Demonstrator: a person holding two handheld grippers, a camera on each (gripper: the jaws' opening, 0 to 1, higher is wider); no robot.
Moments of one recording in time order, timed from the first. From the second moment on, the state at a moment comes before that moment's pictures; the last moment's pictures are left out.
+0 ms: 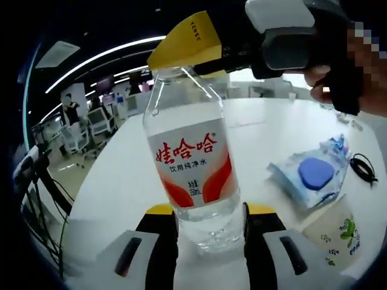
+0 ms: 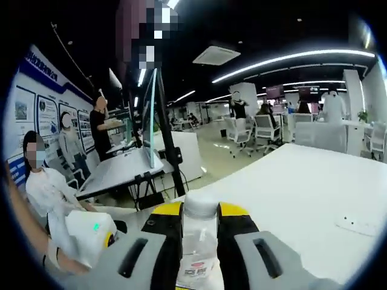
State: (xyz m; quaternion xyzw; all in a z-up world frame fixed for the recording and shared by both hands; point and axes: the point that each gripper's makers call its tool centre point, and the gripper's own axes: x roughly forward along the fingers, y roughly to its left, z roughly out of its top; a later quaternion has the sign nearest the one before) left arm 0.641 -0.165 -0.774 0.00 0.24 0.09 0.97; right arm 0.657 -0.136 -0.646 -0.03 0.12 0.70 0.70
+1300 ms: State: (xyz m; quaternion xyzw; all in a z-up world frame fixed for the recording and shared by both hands) left arm 0.640 -0.170 -0.789 -0.01 0.22 0.13 0.97; right arm 0.632 -0.160 -0.655 -0.08 0.02 0.77 0.63
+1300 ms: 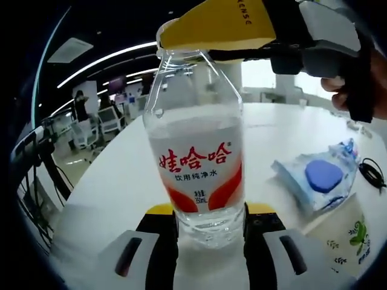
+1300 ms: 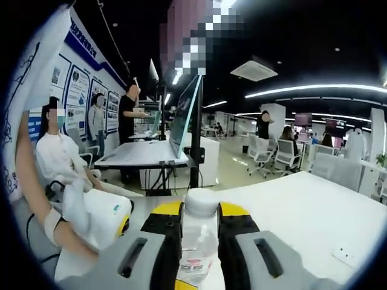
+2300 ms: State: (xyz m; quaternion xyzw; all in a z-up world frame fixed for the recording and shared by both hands) left arm 0.638 -0.175 -0.793 -0.05 0.22 0.13 0.97; right arm 0.622 -0.171 -0.656 -0.11 0.00 0.80 0.59
